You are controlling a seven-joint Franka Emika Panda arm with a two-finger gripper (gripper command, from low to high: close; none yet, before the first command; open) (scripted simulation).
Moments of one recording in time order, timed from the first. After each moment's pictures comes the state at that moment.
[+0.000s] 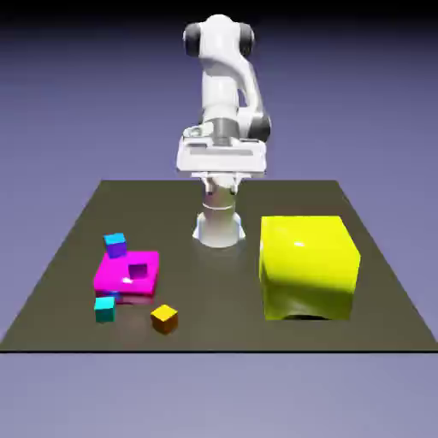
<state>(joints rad) 0.00 -0.53 -0.01 -2.78 0.01 3.01 0.75</state>
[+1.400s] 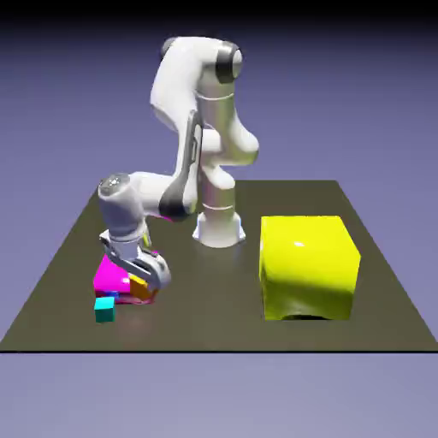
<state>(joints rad) -0.25 0.14 -0.26 -2.32 0.11 2.31 0.97</state>
